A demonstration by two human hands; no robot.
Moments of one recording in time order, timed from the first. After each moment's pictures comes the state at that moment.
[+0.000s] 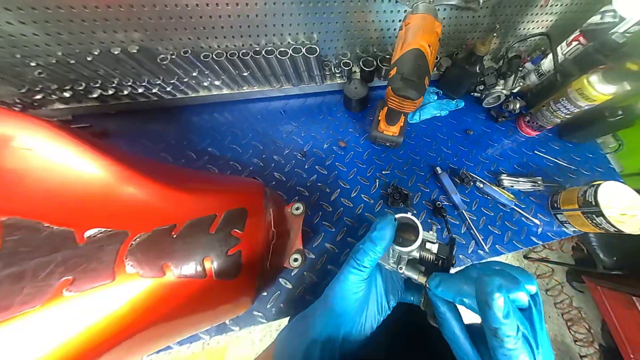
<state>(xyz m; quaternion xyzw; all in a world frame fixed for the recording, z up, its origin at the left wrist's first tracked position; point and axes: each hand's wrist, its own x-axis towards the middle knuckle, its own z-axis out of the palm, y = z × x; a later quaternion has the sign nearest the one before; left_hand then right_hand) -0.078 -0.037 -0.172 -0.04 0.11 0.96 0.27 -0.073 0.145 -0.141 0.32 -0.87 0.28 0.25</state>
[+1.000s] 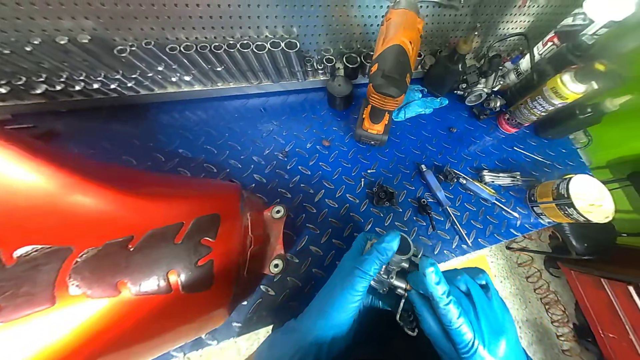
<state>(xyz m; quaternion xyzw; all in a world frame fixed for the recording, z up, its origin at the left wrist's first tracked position) -0.076 -0.033 -0.168 -0.21 0.43 0.81 0.34 -0.057 0.167 -0.154 0.33 -0.91 0.18 0.17</state>
